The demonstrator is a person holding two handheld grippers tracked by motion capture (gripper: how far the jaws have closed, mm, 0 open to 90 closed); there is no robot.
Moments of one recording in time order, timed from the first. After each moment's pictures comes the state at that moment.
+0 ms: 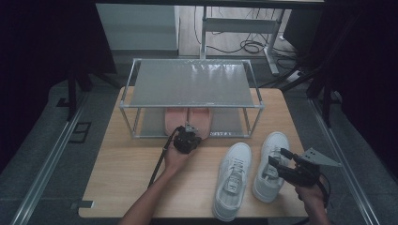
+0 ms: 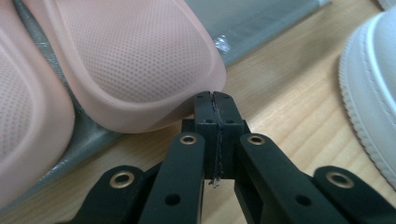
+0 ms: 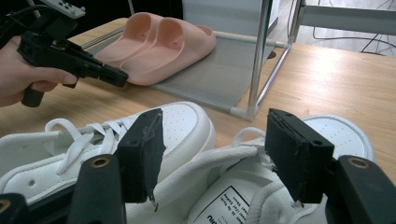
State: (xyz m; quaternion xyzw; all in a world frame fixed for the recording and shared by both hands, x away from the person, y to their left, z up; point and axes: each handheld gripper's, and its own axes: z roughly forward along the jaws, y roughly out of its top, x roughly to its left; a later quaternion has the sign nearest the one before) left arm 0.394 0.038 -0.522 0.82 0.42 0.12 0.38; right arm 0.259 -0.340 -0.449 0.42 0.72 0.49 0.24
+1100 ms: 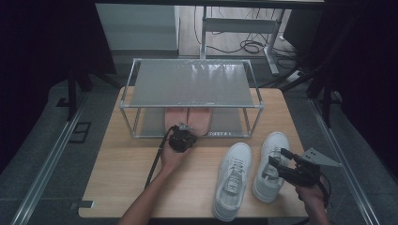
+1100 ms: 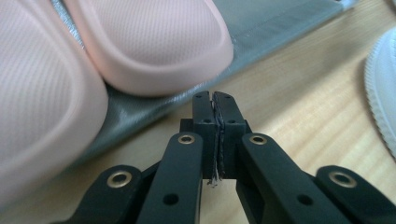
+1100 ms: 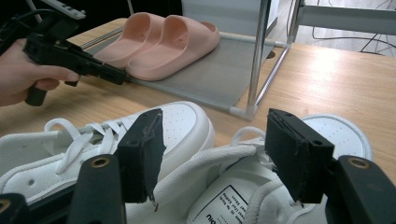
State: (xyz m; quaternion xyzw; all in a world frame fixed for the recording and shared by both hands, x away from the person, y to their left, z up) left arm 0.394 0.059 -0.528 0.80 0.44 0.11 0.39; right arm 0.259 -0.341 -0.449 0.42 0.72 0.49 0.24
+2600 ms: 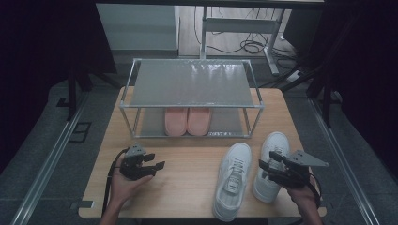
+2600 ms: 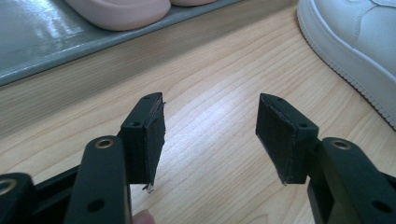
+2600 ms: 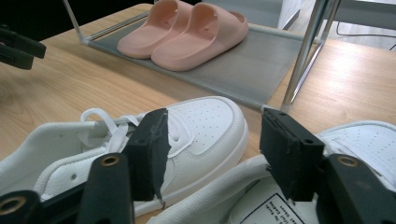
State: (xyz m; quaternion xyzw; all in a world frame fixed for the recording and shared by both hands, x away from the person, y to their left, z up) left arm 0.286 0.184 -0.501 0.80 0.43 0.10 0.42; right arm 0.256 -0.313 -0.450 0.39 0.75 0.48 0.22
